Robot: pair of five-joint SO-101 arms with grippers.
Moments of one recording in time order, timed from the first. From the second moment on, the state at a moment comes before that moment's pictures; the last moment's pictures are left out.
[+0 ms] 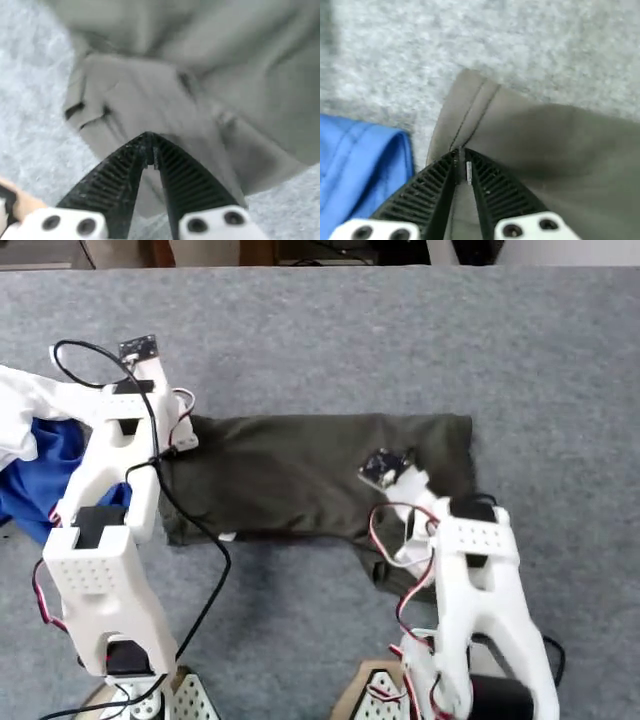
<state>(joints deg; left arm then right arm) -7.6 25.6 0.2 58.4 5.4 3.9 -30.5 64.6 58.2 45.8</state>
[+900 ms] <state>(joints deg) -7.1 26.1 -3.1 60.8 5.4 1.5 -10.7 46.8 58.2 46.4</state>
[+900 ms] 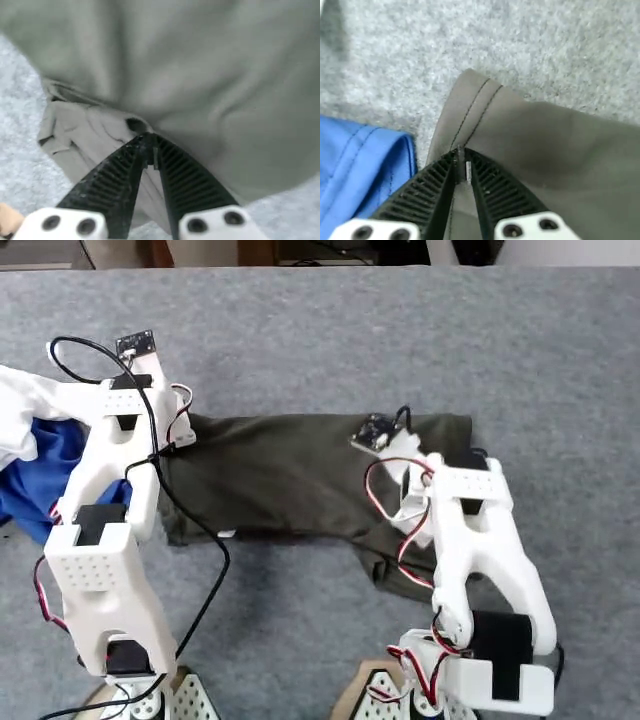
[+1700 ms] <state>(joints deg) -7.1 26.1 -3.1 60.8 5.3 1.6 -49.0 60.0 71.7 54.2</state>
